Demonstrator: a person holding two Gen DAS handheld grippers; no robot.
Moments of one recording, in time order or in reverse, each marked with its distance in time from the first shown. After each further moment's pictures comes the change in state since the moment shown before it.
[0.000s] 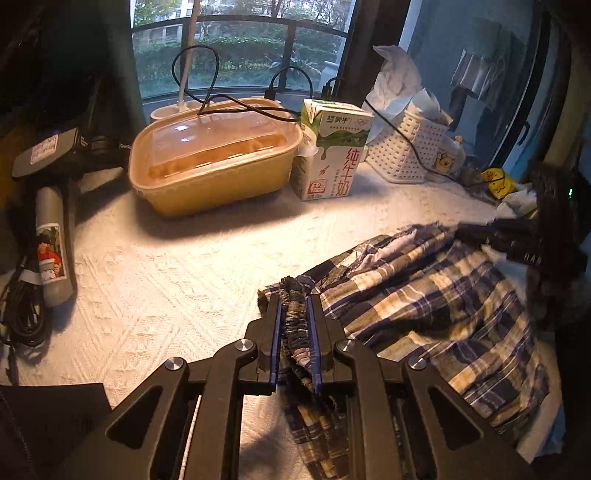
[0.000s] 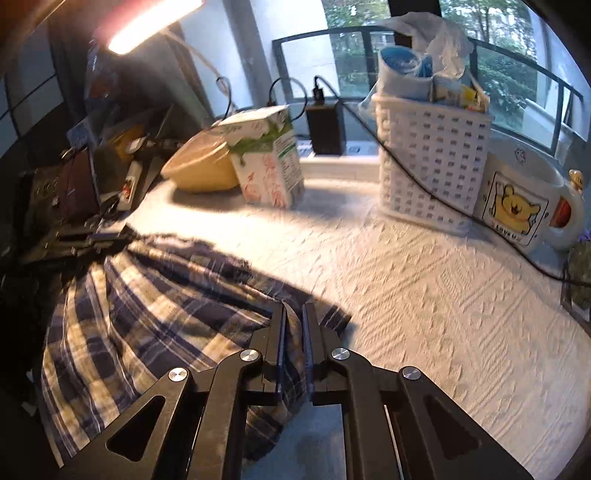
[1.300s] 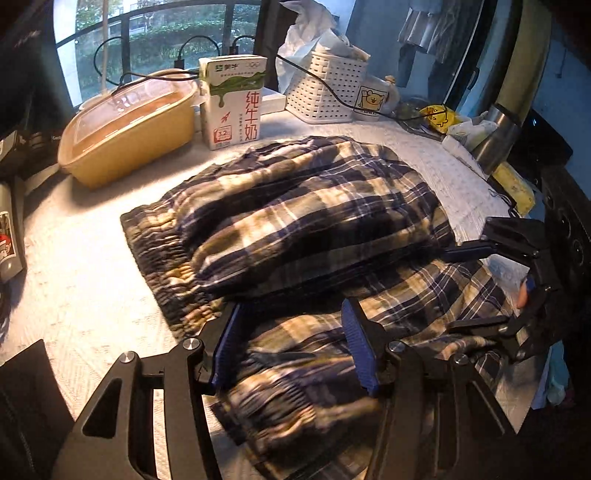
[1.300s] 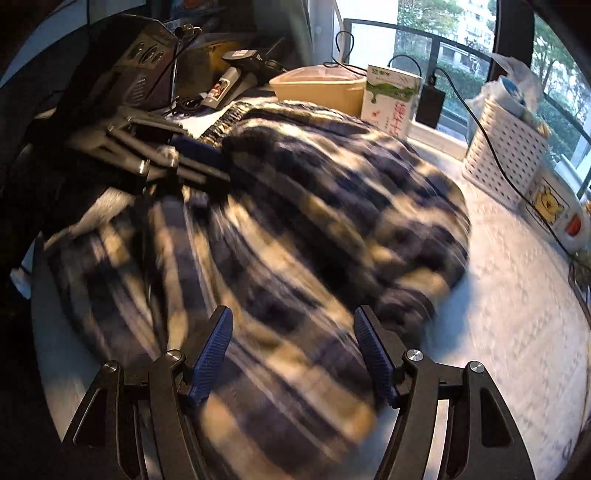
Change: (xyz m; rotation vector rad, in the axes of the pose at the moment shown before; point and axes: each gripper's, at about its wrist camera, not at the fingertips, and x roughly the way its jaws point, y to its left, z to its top) left arm -0.004 -0.050 -0.039 0.144 0.114 -0.149; right arm -0.025 0.107 -0.090 -0.283 0.128 -0.015
